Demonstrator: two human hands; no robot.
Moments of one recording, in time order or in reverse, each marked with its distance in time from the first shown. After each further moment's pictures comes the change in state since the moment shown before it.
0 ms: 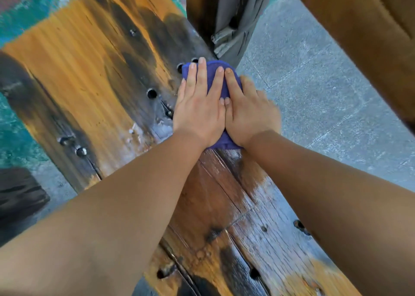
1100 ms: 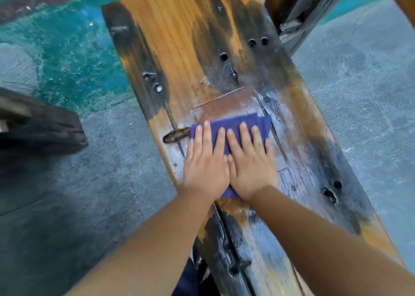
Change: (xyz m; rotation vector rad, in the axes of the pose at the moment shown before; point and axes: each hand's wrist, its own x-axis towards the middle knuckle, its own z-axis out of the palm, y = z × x) left_hand -0.248 -0.022 0.013 -0.077 -0.115 -0.300; right_hand -0.197 -0.073 0.061 -0.160 -0.174 -0.252
